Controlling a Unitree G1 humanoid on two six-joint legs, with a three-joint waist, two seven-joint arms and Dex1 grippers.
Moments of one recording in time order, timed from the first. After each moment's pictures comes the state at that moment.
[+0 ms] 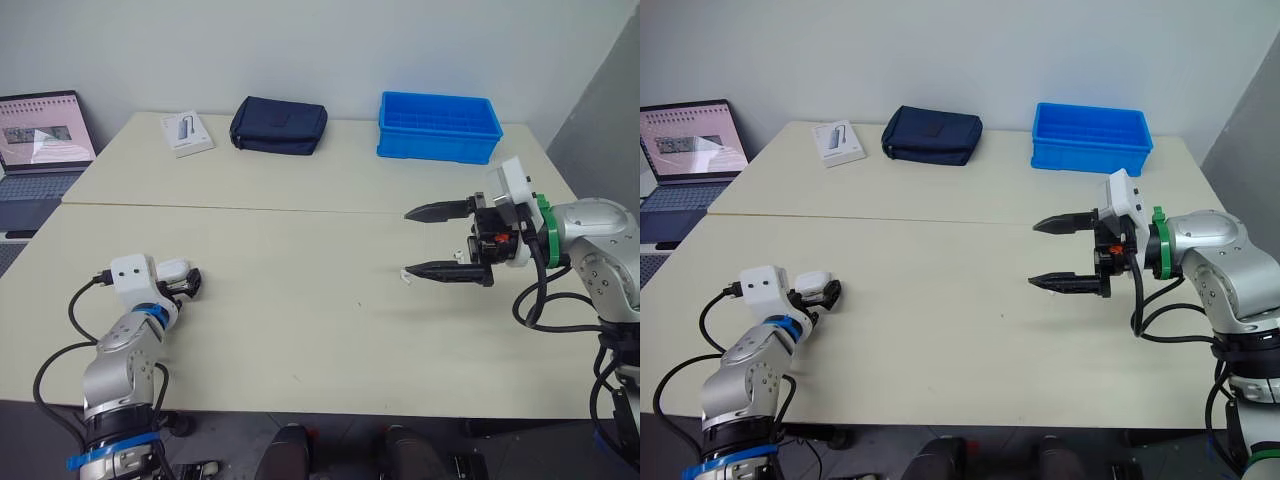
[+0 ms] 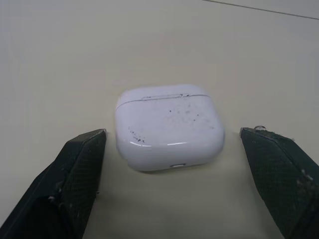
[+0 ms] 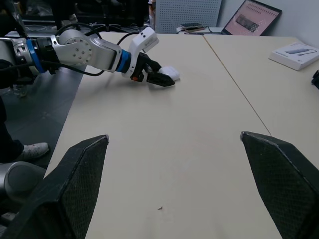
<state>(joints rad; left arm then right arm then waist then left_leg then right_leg) -0.26 0.40 0.41 0.14 -0.30 0.51 -0.16 -0.65 -0.80 0.03 -0.17 0.60 0.54 1.25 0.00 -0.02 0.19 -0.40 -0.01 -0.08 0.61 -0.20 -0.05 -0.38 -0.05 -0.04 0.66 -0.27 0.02</state>
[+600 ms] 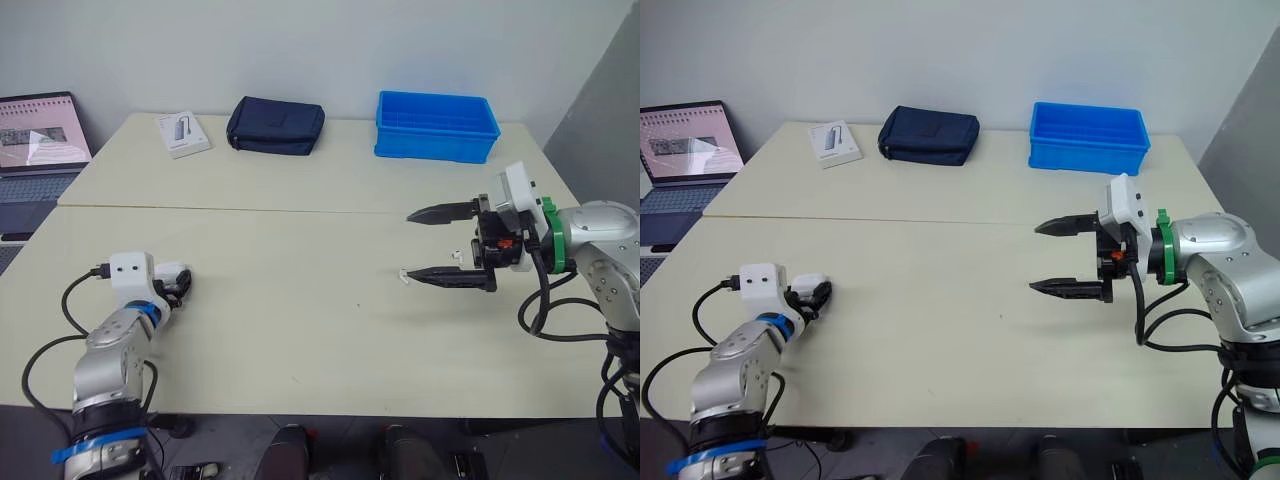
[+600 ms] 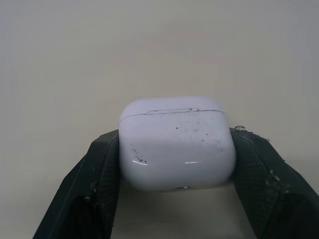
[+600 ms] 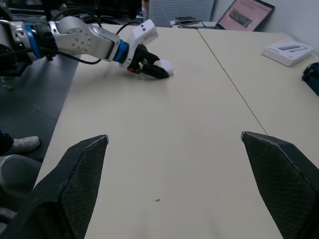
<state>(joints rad) -0.18 0.51 0.32 0.13 -0.27 0.44 -0.38 -0.57 -0.85 -0.03 -0.28 0.62 0.60 1.18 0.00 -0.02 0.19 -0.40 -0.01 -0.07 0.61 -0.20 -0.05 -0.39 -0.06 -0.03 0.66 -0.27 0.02</state>
